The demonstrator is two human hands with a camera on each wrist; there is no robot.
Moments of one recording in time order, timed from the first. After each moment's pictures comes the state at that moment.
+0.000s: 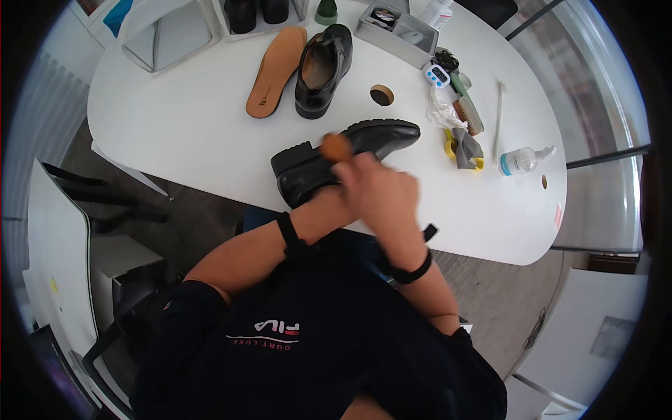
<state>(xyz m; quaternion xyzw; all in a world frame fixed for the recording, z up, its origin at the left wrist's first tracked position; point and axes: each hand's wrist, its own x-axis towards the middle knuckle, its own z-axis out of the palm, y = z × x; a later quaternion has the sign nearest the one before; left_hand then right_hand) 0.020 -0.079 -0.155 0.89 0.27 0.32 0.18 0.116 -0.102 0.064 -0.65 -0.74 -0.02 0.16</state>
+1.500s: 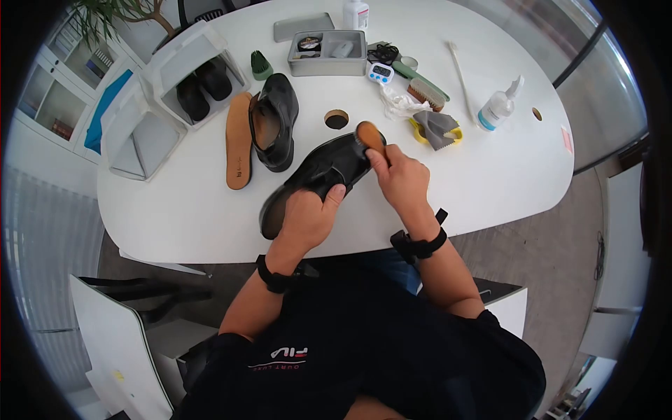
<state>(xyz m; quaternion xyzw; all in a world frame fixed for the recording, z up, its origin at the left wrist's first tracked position) -0.006 -0.054 0.053 0.79 0.46 0.21 0.35 0.206 -0.081 0.027 -0.75 -0.56 -0.05 0.34</state>
